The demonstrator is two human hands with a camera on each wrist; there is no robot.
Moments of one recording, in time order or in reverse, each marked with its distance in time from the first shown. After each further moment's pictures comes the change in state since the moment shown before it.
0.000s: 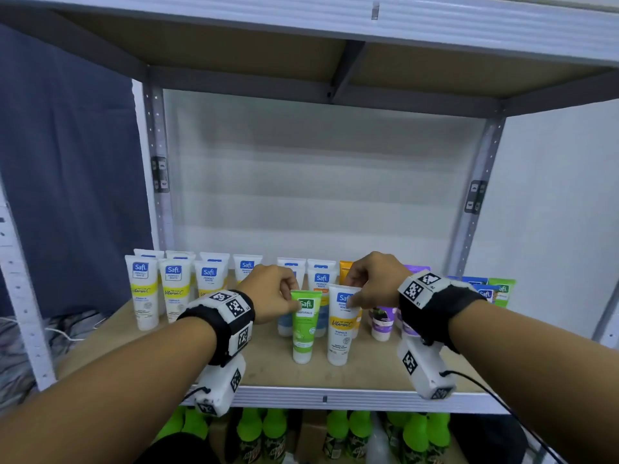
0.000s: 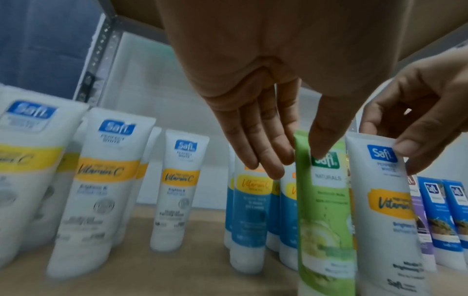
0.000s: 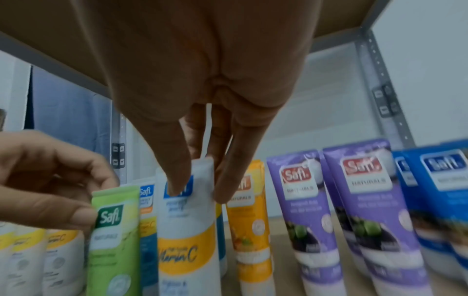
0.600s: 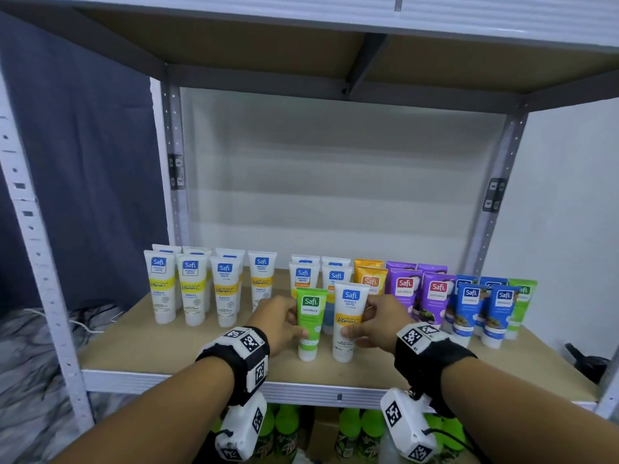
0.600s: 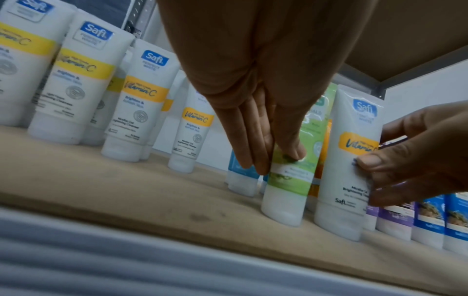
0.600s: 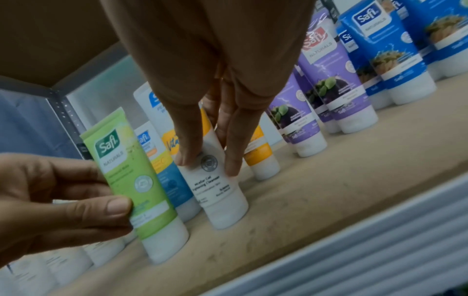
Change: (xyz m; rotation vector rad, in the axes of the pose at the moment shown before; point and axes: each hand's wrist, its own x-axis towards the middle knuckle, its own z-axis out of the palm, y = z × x) left_hand -0.023 -0.036 0.047 -0.169 -0.048 -0.145; right_hand -0.003 0.031 0.087 0.571 0.033 0.180
